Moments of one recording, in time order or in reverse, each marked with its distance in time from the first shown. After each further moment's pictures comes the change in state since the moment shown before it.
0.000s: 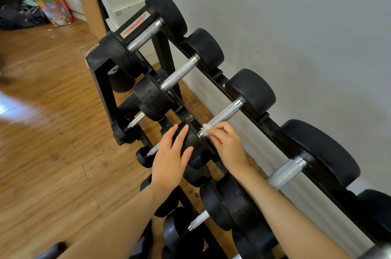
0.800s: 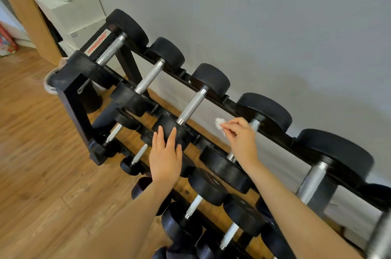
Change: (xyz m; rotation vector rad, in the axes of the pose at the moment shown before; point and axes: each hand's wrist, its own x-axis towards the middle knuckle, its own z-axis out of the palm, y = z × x) left_hand -0.041 0.036 -0.017 0.161 -0.131 -0.038; right_hand -0.081 -0.046 -0.085 -0.083 0.282 0.383
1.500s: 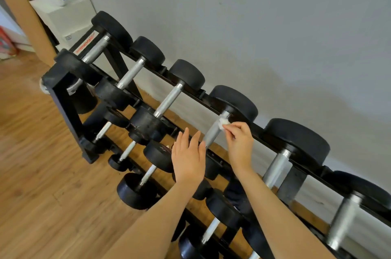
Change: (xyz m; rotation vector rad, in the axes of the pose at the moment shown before) left_hand -0.069 0.124 0.045 -0.137 -0.006 0.055; right_hand -0.046 0.050 -0.052 -0.001 0.214 0.091
